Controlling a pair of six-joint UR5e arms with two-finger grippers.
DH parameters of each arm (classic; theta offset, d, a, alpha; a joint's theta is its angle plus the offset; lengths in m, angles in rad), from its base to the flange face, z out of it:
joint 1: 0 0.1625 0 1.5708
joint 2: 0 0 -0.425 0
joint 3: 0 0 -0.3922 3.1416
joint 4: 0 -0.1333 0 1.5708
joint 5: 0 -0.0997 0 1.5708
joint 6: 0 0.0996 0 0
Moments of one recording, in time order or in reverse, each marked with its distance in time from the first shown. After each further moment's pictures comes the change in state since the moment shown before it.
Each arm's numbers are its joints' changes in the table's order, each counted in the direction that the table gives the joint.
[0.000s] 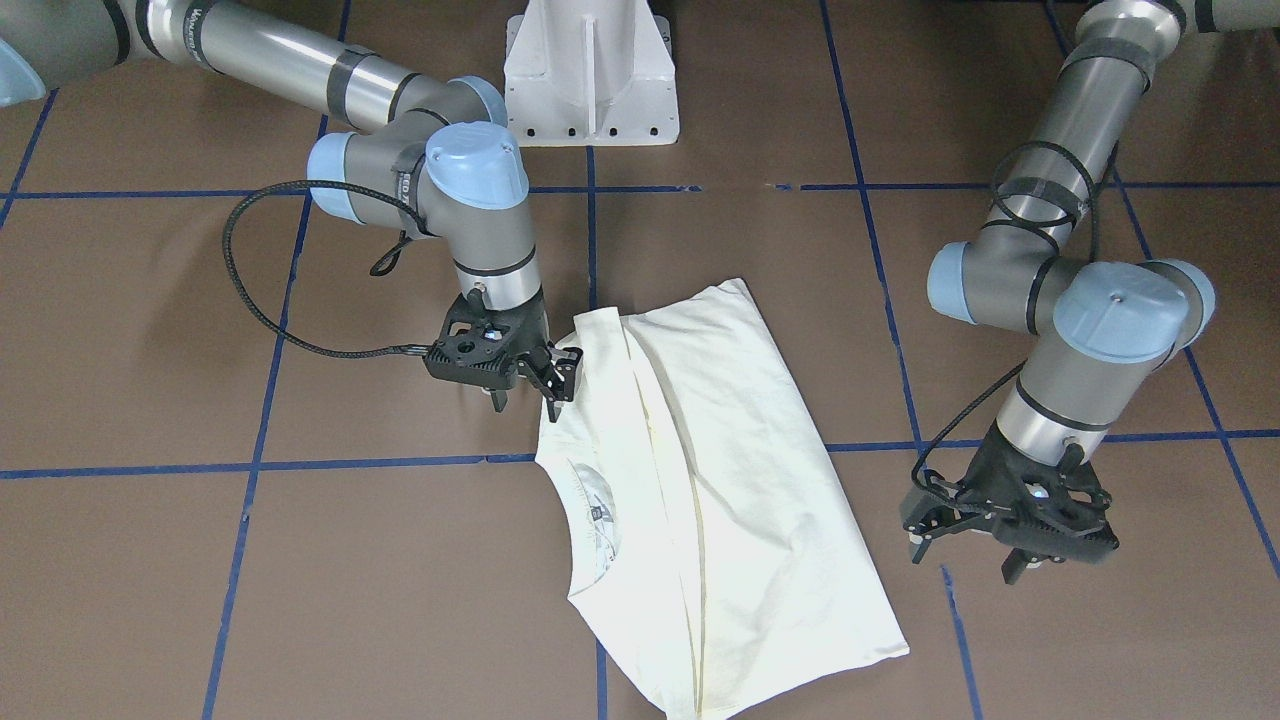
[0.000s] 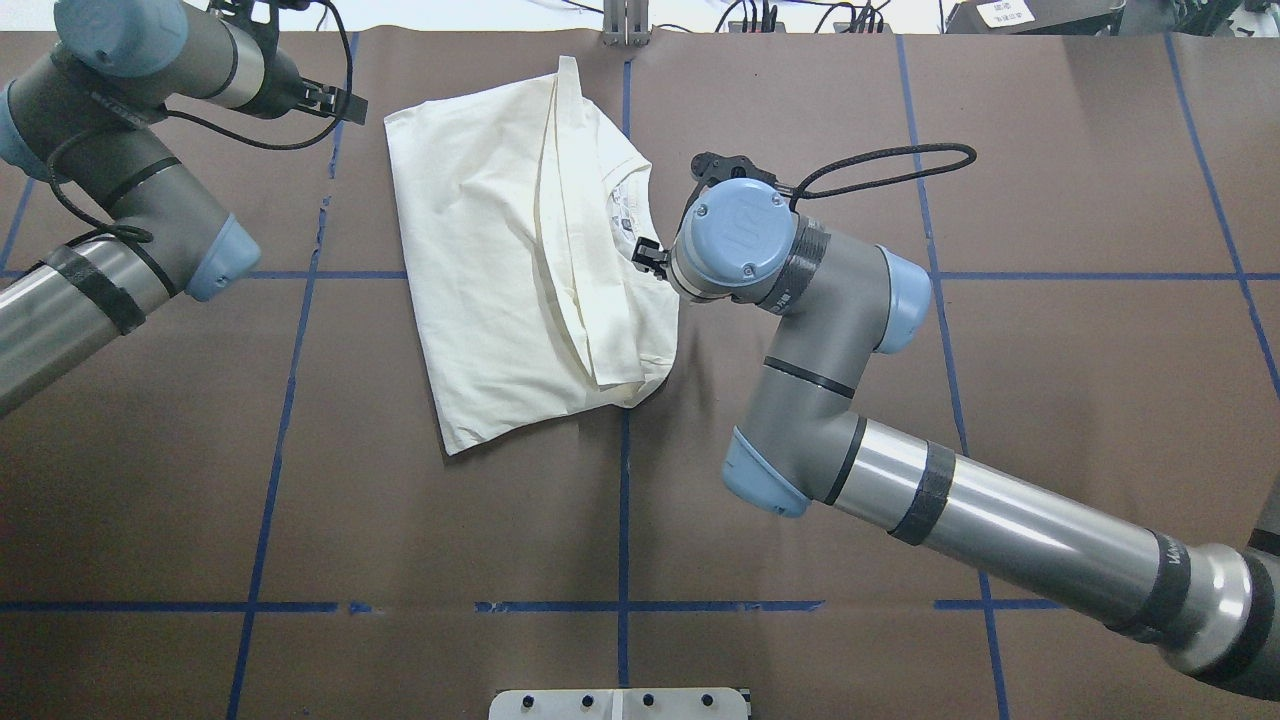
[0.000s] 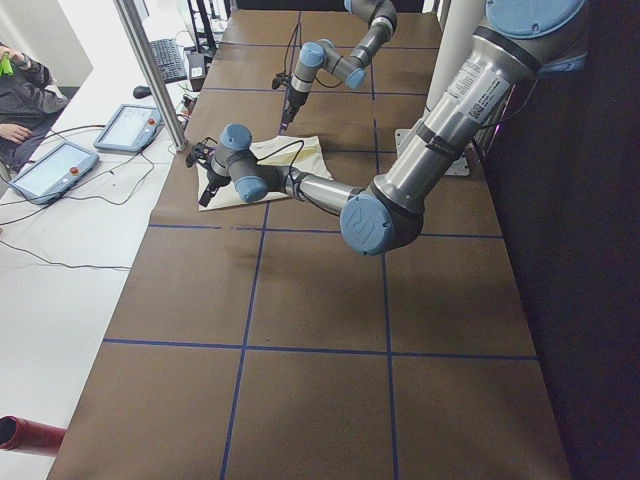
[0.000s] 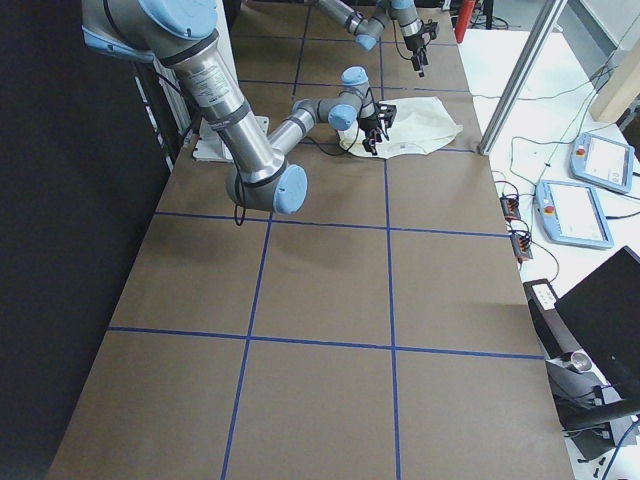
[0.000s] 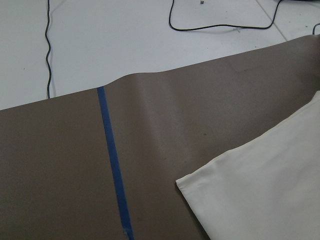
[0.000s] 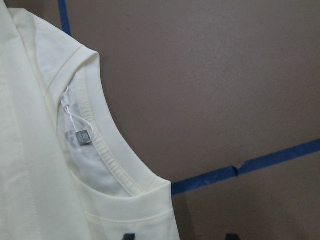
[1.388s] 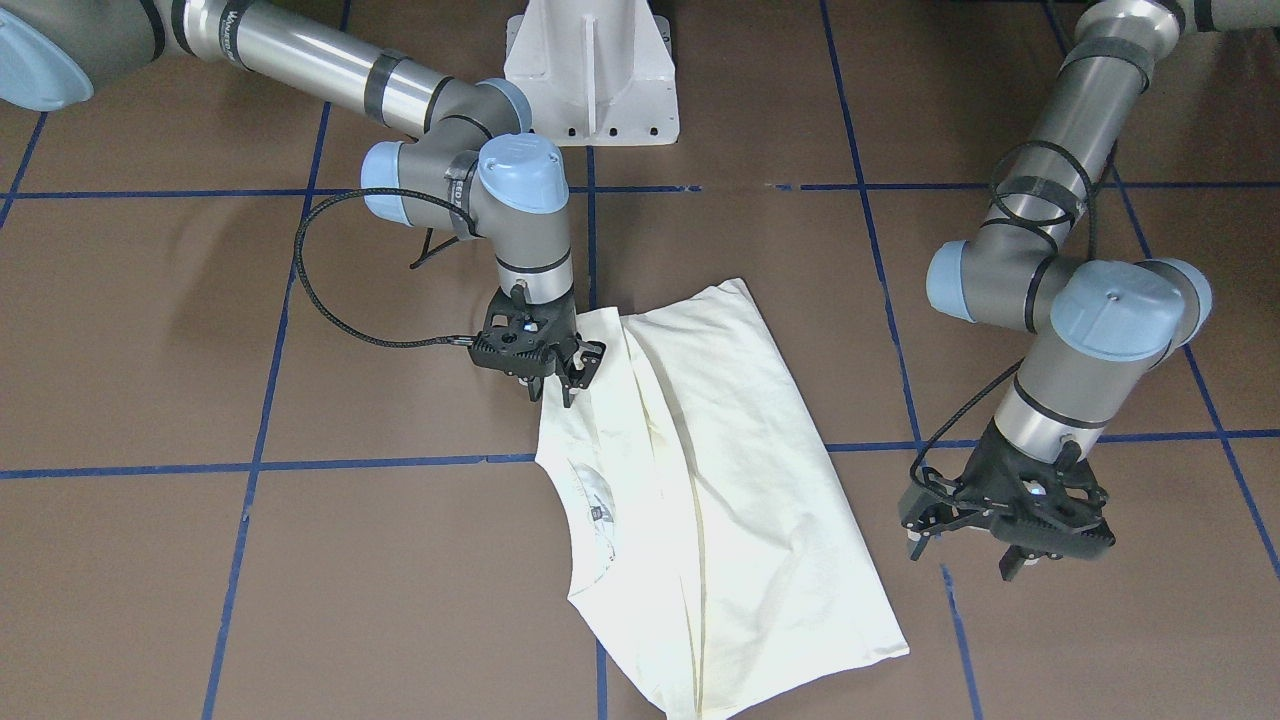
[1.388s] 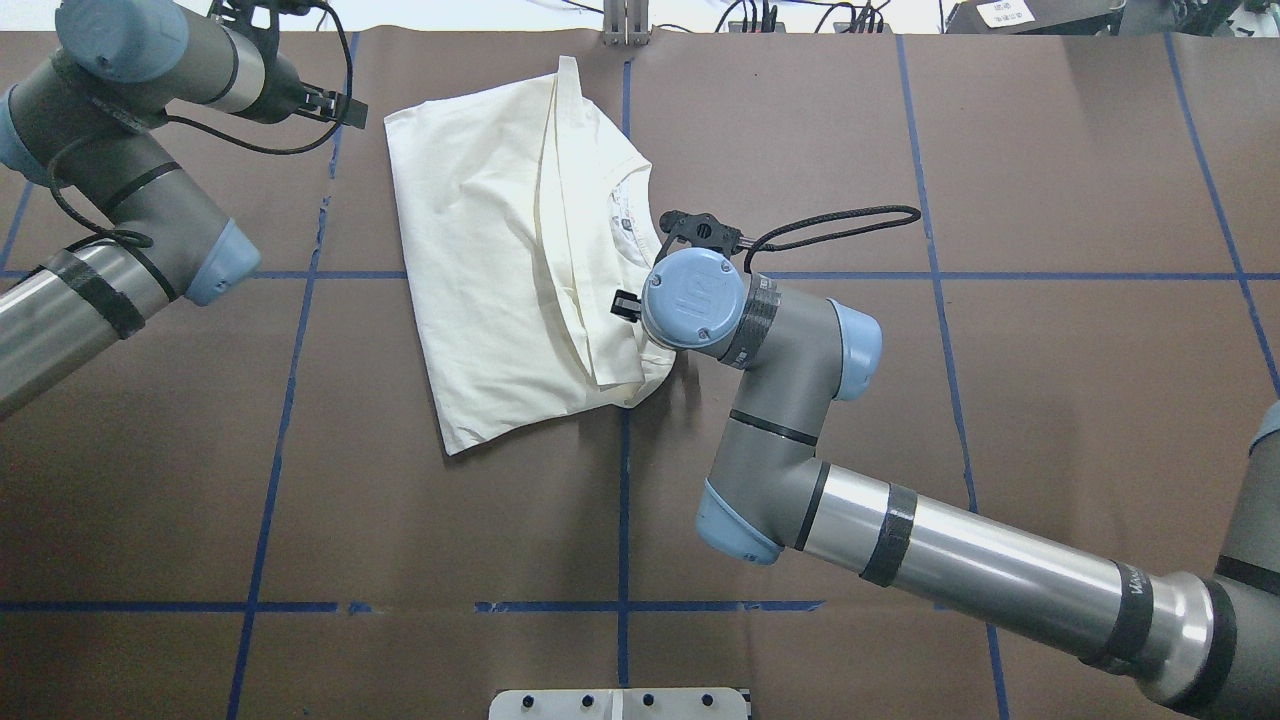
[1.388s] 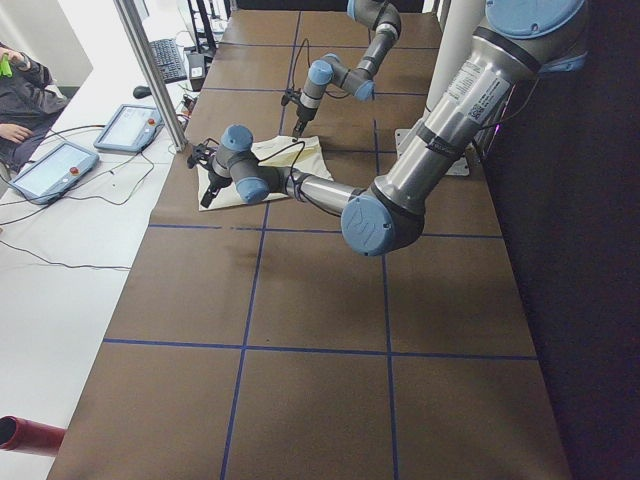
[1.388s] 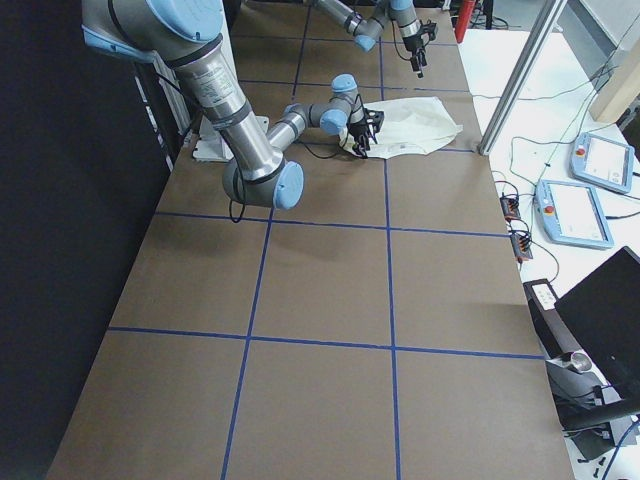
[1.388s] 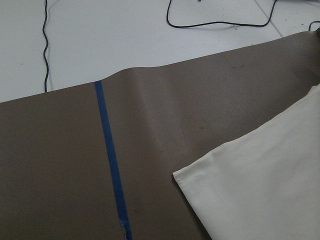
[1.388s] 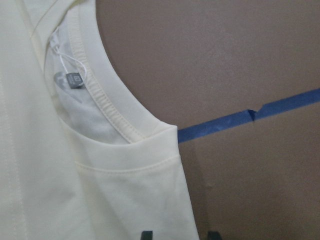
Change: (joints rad) left arm 0.003 0.004 -0.001 0.001 -0.001 -0.003; right arm -0.068 0.014 -0.052 -0.013 0.048 0.031
